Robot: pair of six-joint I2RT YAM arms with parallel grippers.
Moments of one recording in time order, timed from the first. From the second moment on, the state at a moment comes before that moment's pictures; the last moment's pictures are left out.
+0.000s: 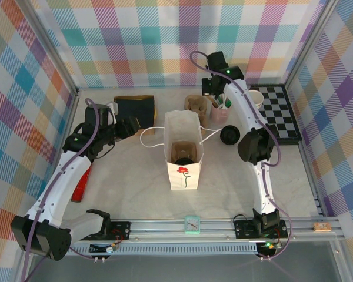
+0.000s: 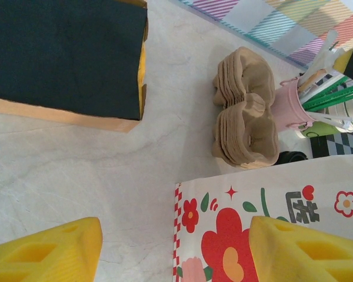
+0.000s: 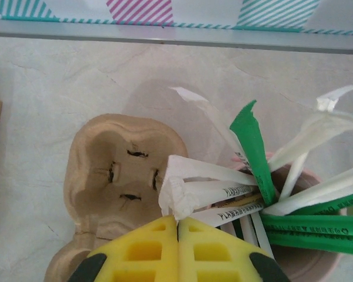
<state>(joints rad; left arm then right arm) -0.24 1.12 1.14 -0.68 0.17 -0.57 0.36 2.33 2.53 -1.14 0.11 0.20</state>
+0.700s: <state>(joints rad) -0.24 1.07 1.14 -0.69 0.16 -0.57 0.37 2.11 2.39 -1.12 0.21 0.18</state>
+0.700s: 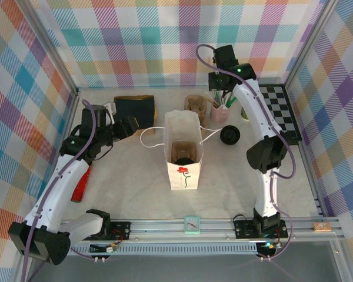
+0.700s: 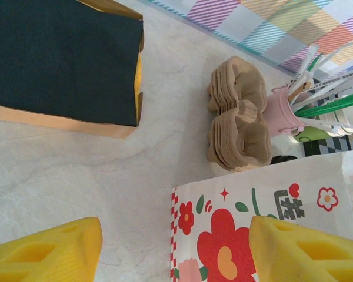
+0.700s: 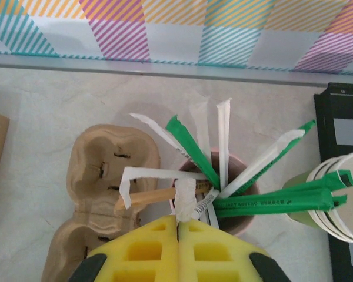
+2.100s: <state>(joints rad) -0.24 0.97 1.12 -0.71 0.16 -0.57 0.38 1.95 2.22 -1.05 0.30 0.12</state>
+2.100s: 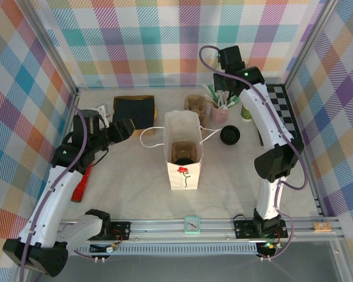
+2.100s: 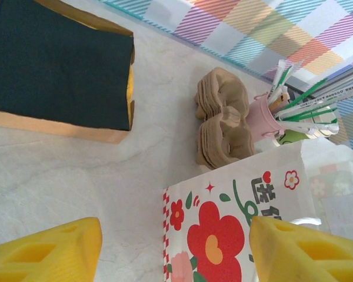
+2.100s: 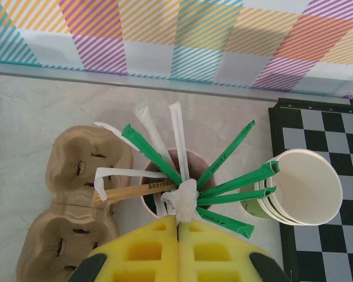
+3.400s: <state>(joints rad) -0.24 0.99 1.09 -0.71 0.17 -0.57 0.35 2.00 2.01 -0.99 0.35 0.12</state>
